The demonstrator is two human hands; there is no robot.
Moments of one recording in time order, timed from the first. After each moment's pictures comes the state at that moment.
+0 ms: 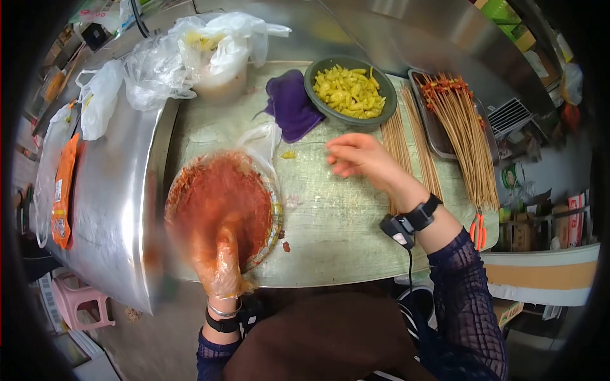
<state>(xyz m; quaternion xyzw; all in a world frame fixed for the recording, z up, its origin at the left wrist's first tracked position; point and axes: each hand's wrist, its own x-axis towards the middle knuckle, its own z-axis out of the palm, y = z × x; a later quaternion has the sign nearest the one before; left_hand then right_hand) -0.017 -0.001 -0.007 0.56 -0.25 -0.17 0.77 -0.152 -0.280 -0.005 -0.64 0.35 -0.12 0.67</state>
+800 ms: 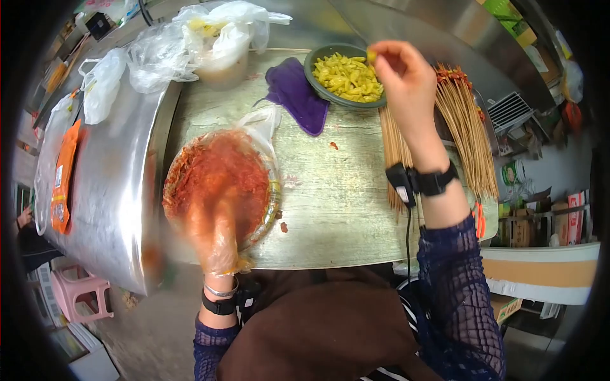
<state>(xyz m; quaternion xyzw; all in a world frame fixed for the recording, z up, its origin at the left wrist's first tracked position) -0.011 0.001 -0.017 0.59 -0.30 -0.14 0.74 -0.140 -0.299 0.077 -0.81 0.21 -0.49 0.26</state>
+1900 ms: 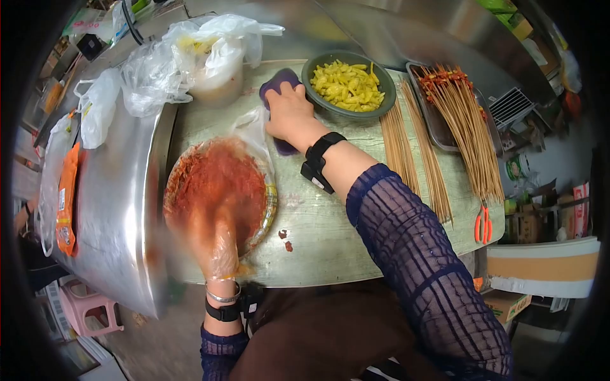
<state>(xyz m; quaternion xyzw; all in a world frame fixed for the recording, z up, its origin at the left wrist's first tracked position) 0.007 -0.020 -0.010 0.66 -0.30 -0.11 0.68 -0.006 -0.270 -0.012 -0.92 0.35 -0.11 0.13</state>
